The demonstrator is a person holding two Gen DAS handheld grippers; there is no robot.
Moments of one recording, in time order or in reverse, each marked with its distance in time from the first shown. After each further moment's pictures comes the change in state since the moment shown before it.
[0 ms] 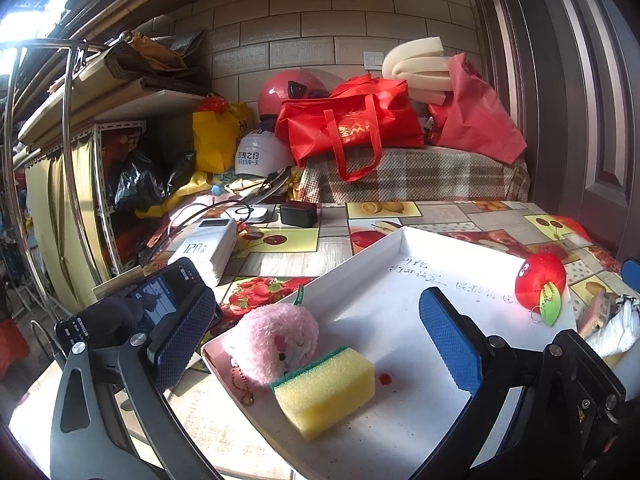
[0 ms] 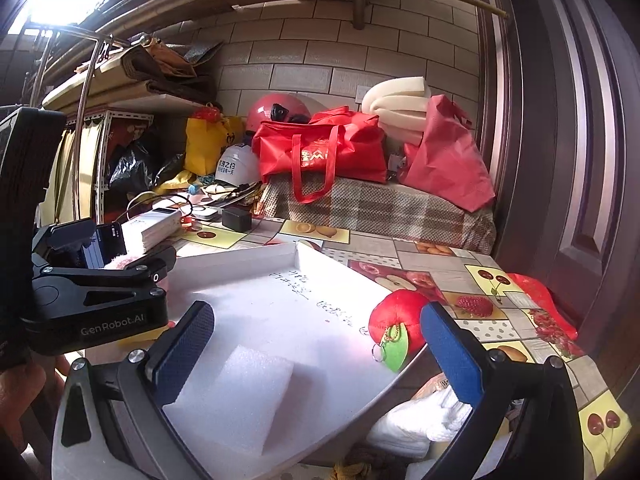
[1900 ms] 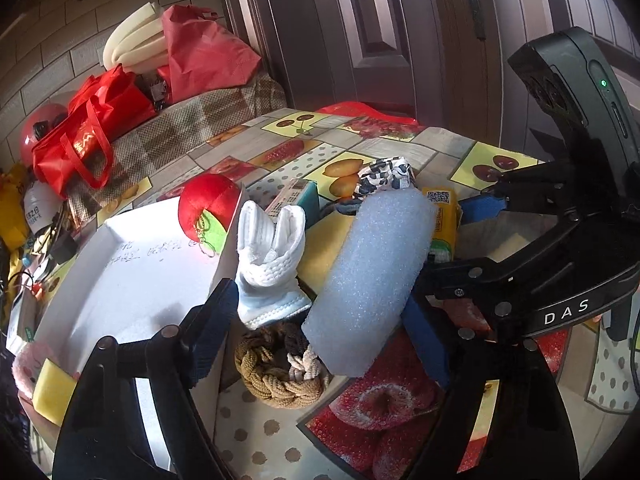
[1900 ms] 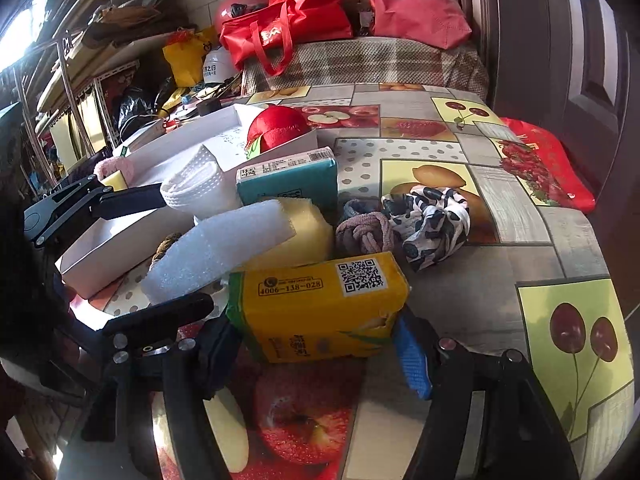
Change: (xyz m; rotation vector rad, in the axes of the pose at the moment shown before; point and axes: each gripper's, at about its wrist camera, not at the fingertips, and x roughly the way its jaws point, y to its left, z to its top) left arm -0.056 -0.208 -0.037 0.506 0.224 -0.620; right arm -0.025 -0.175 -0.079 0.208 0.472 0.226
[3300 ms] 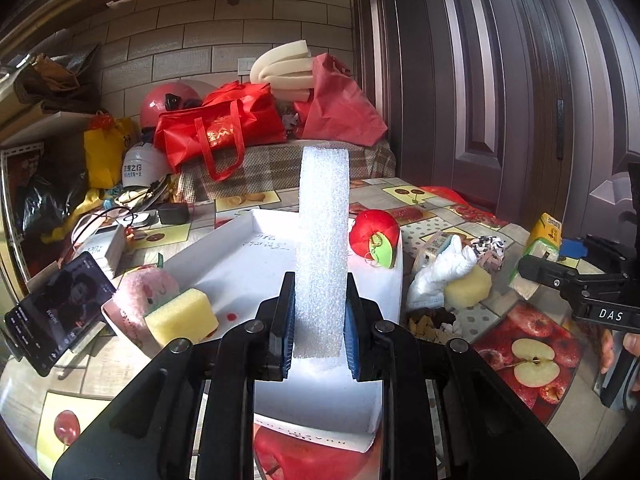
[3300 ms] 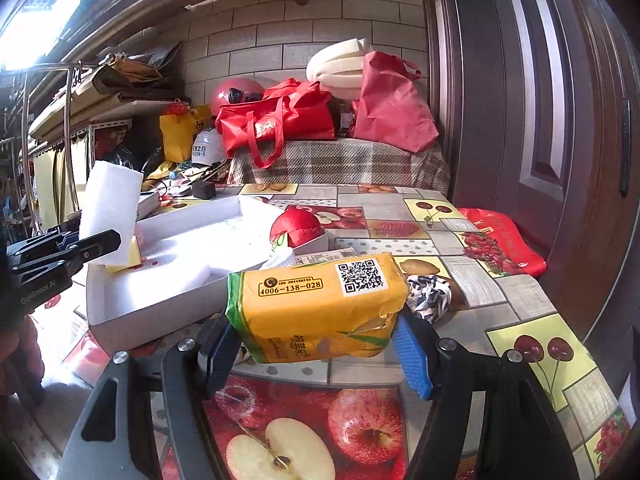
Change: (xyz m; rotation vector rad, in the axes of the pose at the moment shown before) left arm -0.107 0.105 -0.076 -0.325 -0.273 0.224; right arm -0.046 0.075 -0.008 -0.067 -0.362 -0.180
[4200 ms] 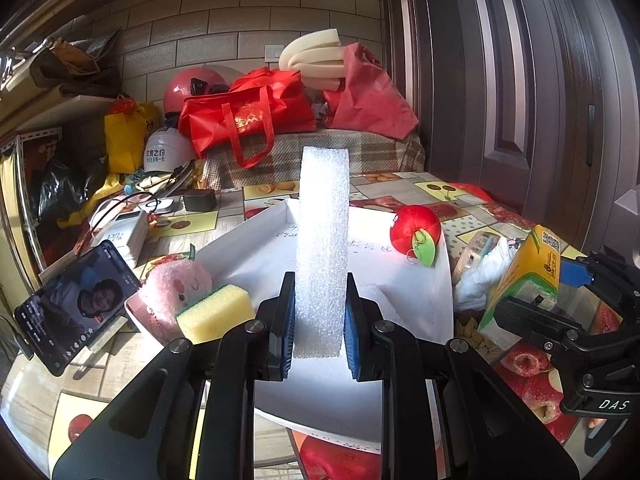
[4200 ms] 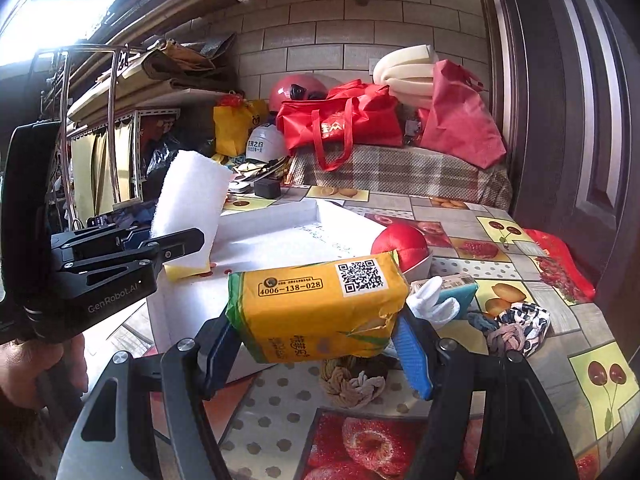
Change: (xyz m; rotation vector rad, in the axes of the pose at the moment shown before) left arm 0.019 0.023 0.002 -0.034 0.039 0.071; right arm 0.028 0.075 0.011 -0.070 -0.012 0.131
